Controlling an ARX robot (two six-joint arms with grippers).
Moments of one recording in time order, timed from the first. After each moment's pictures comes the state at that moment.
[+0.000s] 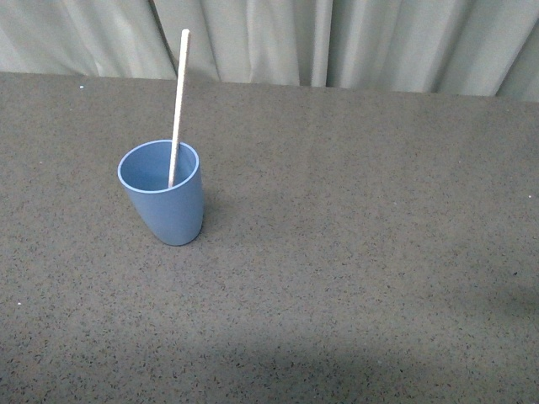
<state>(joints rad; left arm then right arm) 0.00 0.00 0.02 0.00 0.00 0.00 0.10 1.15 0.11 1.03 0.10 -0.01</state>
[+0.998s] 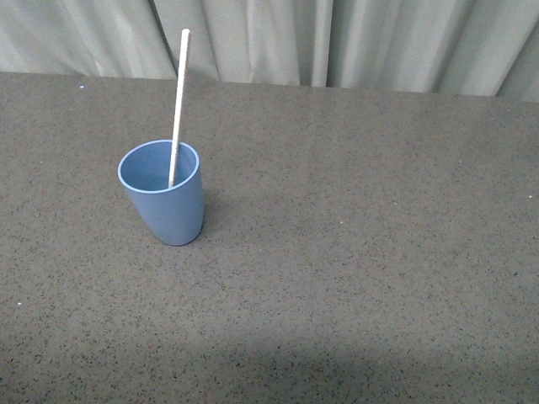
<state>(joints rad) 0.00 0.00 0.02 0.00 0.00 0.00 0.00 0.41 0.00 0.41 0.00 0.00</state>
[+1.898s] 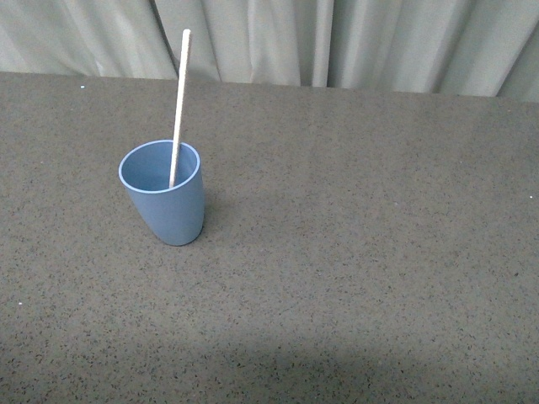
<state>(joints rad) 0.00 0.00 0.02 0.00 0.00 0.00 0.00 0.01 0.01 0.01 0.00 0.00</state>
